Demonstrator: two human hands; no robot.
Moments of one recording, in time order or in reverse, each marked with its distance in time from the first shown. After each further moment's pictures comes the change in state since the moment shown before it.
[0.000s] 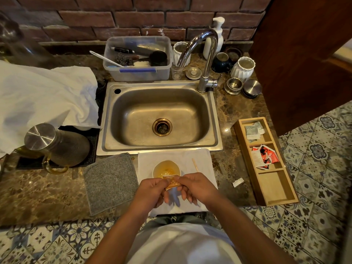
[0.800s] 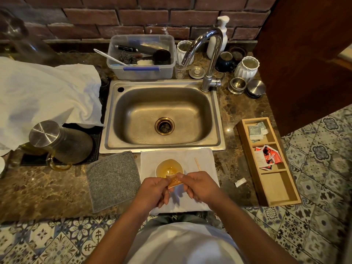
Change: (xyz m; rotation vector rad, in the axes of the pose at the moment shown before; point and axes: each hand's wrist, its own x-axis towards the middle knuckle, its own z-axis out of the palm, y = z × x) left_hand -0.003 0.002 -0.004 0.042 -0.024 0.023; right_hand -0.004 -0.003 0.002 -0.057 0.076 -0.060
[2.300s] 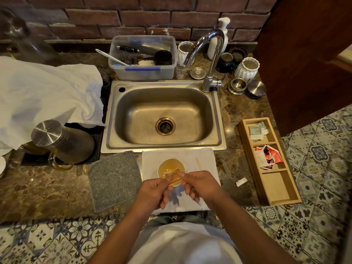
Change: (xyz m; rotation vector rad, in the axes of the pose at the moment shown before) left_hand -0.005 -0.009 -0.003 -0.074 0.034 0.032; right_hand 0.001 0.001 0.007 0.235 -0.018 0.066
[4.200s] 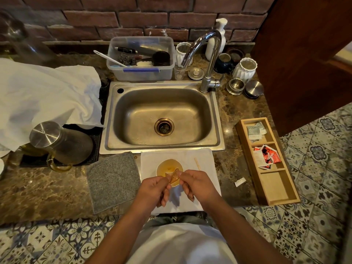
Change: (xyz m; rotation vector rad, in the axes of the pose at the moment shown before) left_hand 0.009 -0.003 0.003 -0.027 -0.003 0.016; right_hand -0.001 0.003 0.009 0.027 0.053 -0.116
